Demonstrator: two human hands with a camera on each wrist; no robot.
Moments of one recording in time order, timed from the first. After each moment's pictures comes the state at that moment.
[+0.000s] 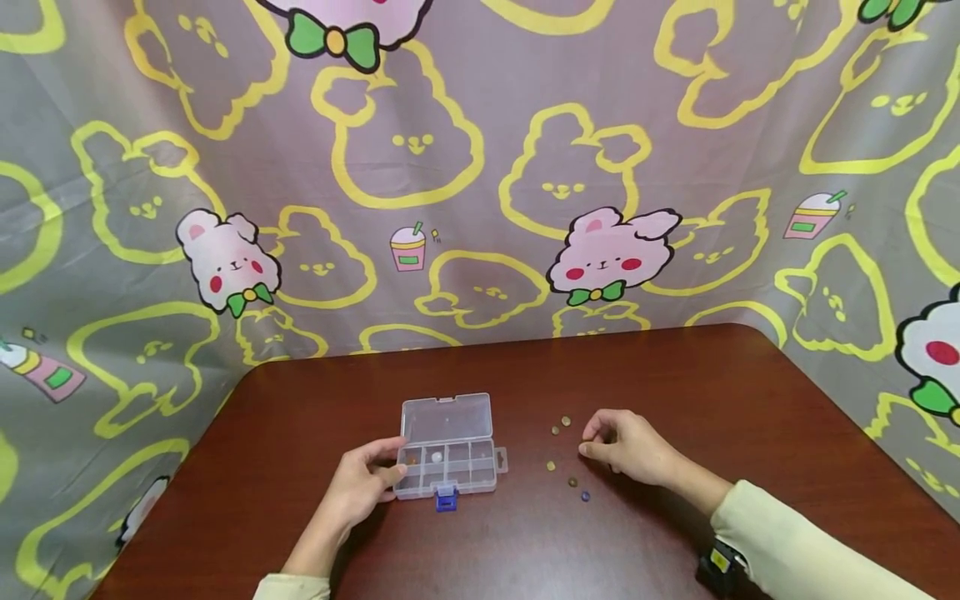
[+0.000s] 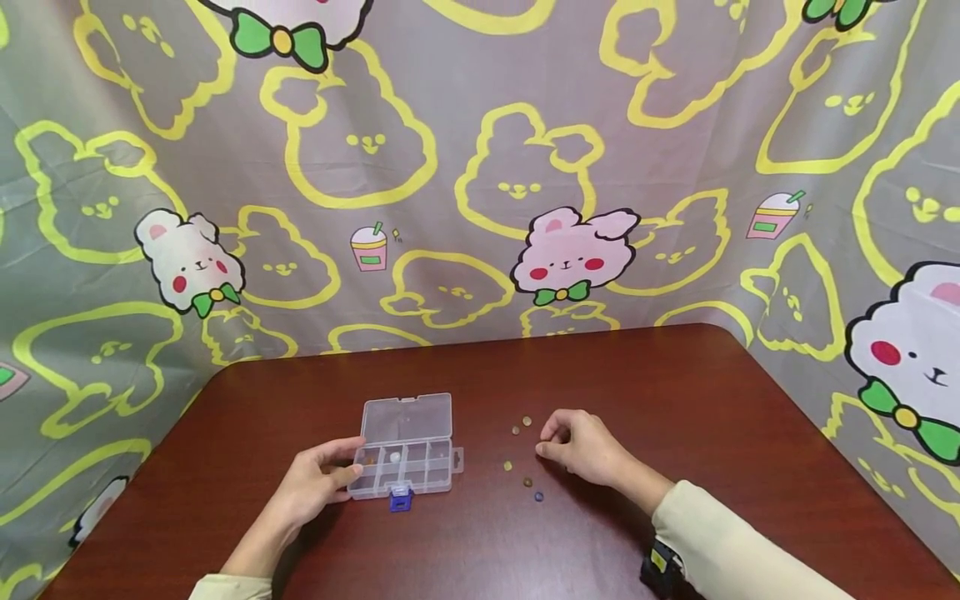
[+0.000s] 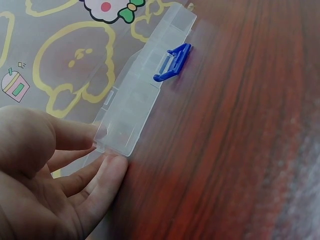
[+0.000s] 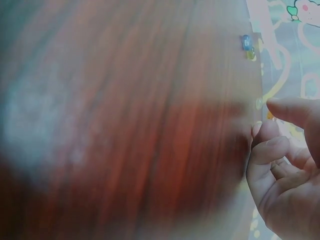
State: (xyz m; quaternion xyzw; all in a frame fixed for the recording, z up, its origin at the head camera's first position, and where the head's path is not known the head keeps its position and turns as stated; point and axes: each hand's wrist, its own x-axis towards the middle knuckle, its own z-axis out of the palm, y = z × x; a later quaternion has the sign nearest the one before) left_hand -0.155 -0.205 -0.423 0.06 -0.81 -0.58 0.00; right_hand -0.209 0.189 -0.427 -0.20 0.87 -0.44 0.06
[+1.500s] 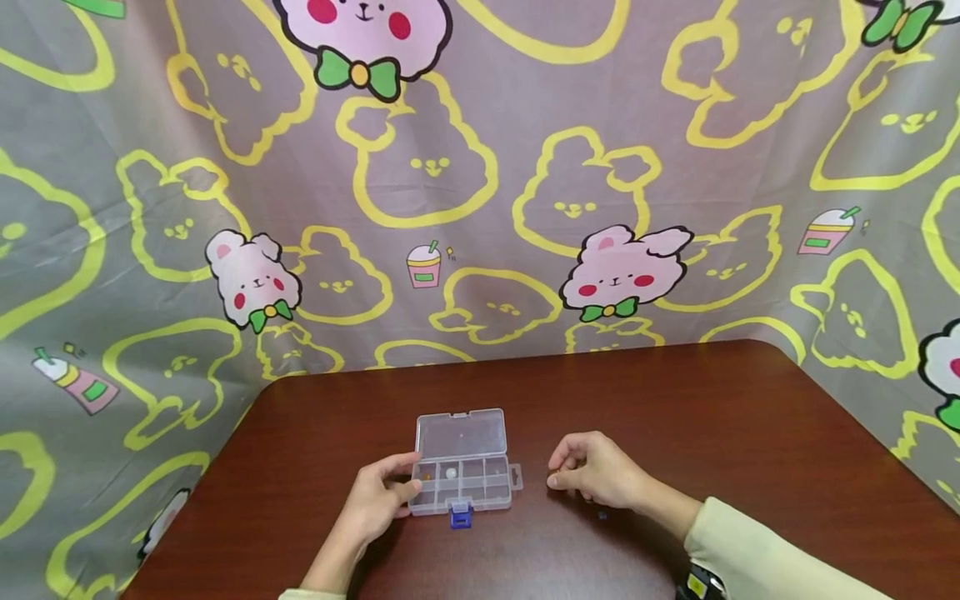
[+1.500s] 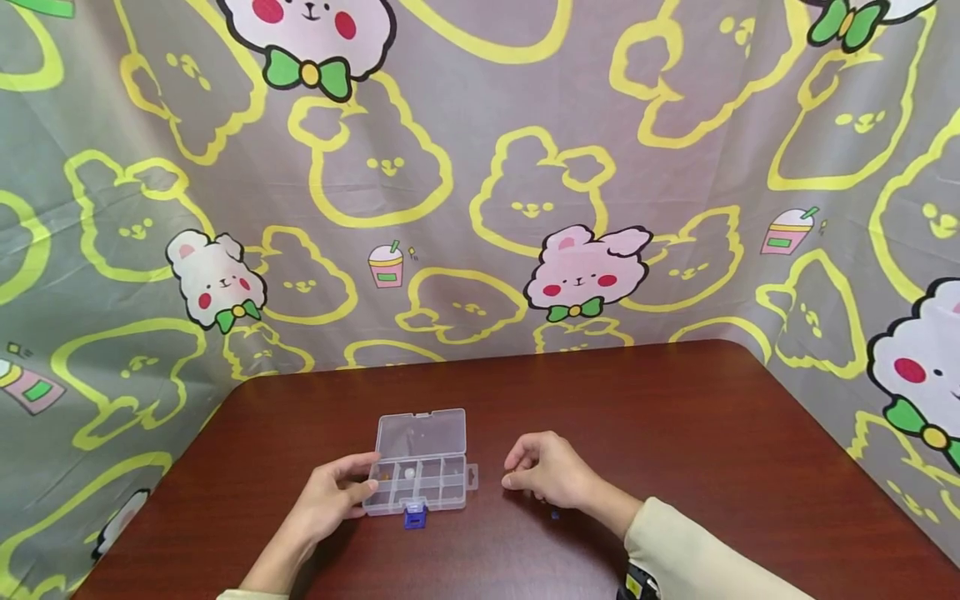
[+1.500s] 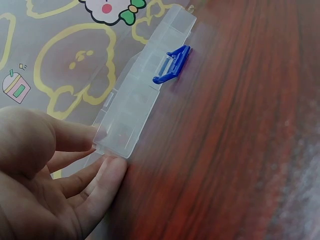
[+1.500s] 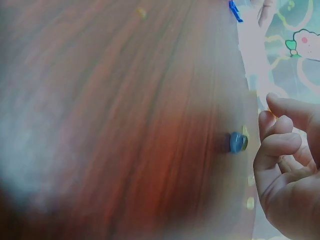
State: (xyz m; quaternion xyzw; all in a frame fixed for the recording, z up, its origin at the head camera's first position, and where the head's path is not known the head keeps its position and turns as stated) left_hand -0.153 -0.206 -0.428 0.03 -0.81 -0.58 0.02; right_hand -0.201 0.131 -0.424 -0.23 0.81 -0.53 0.11
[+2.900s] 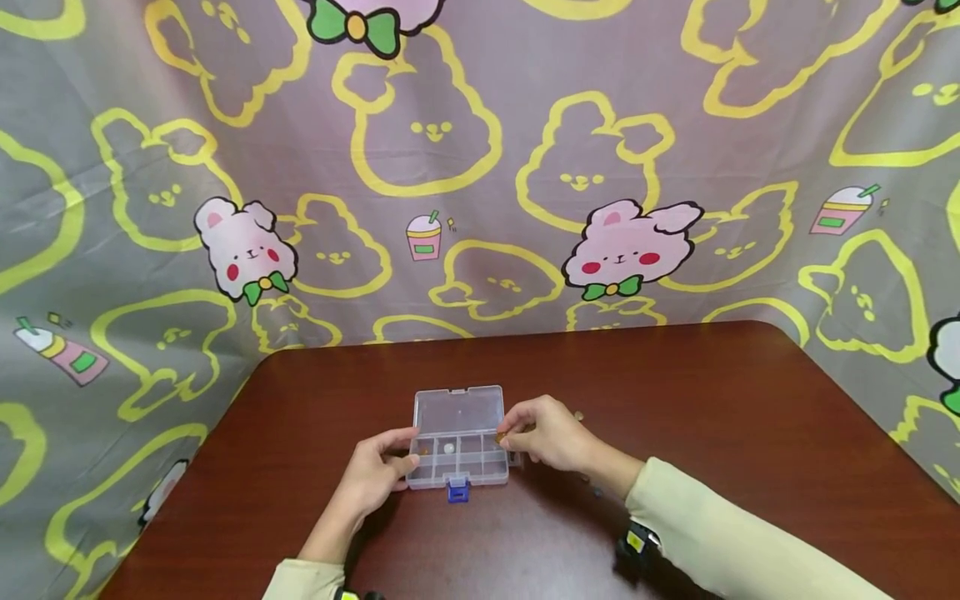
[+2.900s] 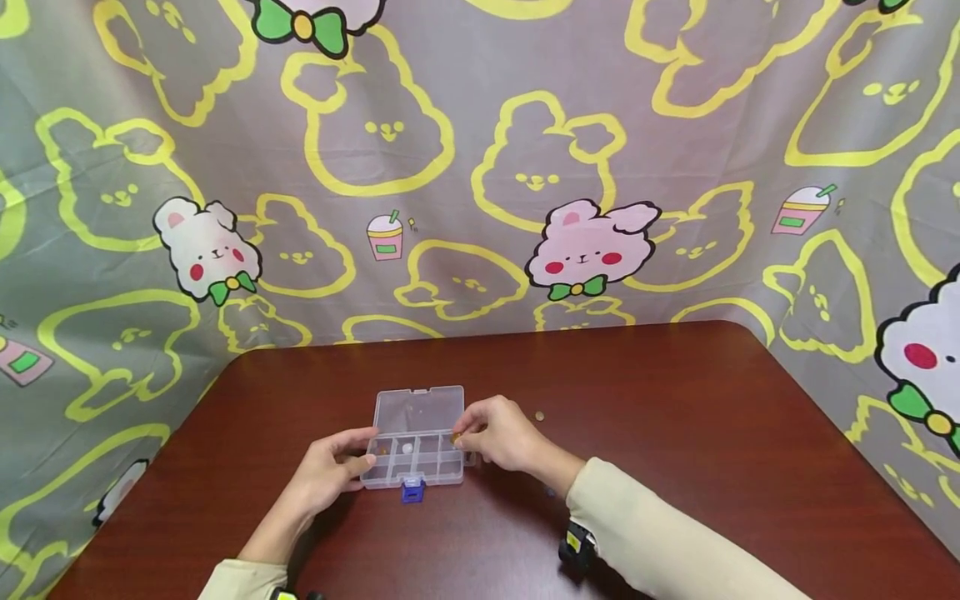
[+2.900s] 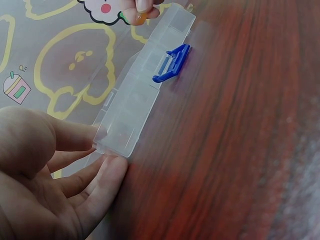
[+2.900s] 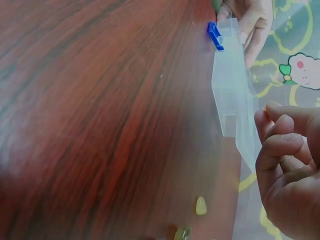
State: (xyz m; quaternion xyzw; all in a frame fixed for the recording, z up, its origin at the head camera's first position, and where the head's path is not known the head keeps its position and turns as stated) left_hand -0.155 -0.206 -0.424 0.04 -0.81 -0.58 0.02; right_hand -0.214 0.069 -0.405 -0.27 0.81 -0.51 0.09
